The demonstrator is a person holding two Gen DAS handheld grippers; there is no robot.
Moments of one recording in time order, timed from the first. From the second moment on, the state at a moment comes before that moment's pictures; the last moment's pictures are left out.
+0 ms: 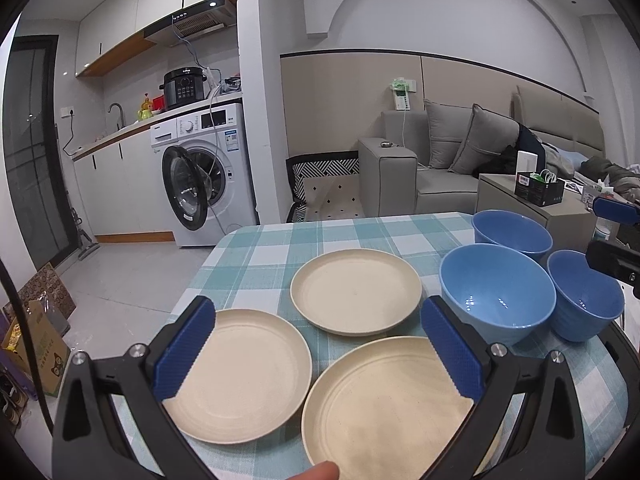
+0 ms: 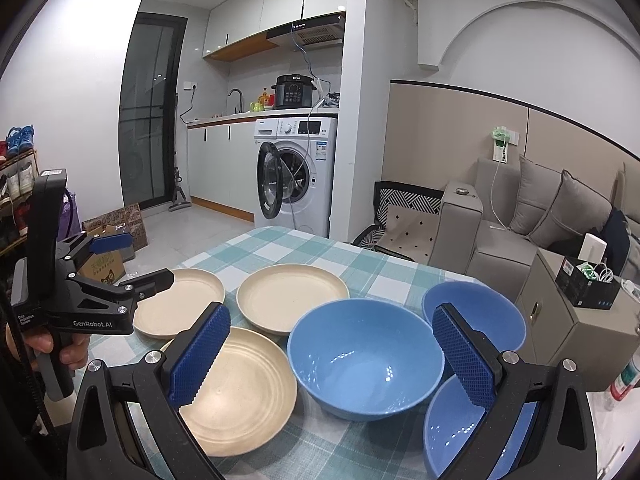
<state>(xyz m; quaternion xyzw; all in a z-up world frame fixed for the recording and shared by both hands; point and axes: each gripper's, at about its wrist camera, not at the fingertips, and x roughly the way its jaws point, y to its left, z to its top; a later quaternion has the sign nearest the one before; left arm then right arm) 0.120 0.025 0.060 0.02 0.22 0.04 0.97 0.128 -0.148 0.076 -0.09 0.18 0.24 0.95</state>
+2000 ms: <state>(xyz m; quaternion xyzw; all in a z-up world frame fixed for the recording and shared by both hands) 0.278 0.077 0.040 0.01 0.34 0.09 0.94 0.366 -0.063 0.071 -0.10 0.34 0.29 0.89</state>
